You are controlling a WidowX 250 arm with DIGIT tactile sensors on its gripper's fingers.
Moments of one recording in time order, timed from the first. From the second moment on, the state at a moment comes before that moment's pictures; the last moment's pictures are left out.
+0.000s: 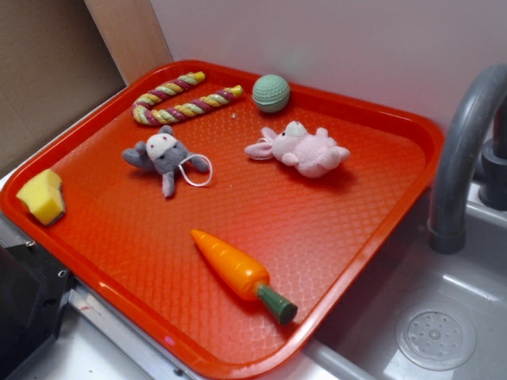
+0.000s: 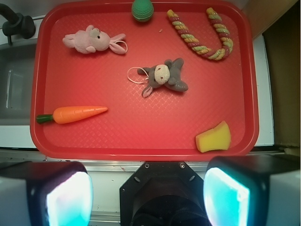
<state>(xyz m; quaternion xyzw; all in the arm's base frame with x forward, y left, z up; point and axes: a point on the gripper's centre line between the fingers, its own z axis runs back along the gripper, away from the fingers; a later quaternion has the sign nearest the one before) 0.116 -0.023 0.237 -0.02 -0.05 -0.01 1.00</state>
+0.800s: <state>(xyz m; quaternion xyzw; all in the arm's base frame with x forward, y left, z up) 0.172 -0.036 0.224 0.07 -0.02 -0.25 0.96</state>
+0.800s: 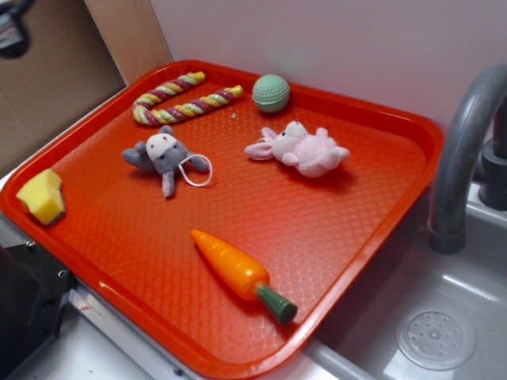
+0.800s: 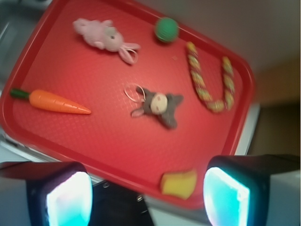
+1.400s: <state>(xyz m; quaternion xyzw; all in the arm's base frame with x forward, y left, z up) 0.211 -0.151 0.158 0.04 0.02 -0.59 0.81</state>
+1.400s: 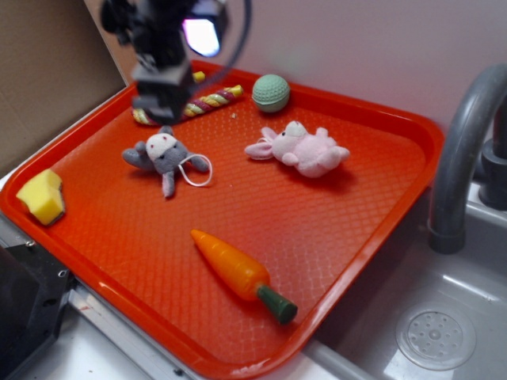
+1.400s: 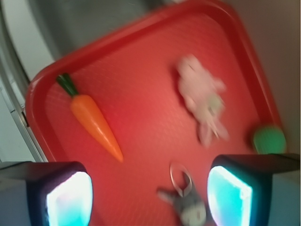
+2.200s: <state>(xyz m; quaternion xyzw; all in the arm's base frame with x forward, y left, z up) 0.165 -0.196 0.078 0.05 0.09 -0.79 0.60</state>
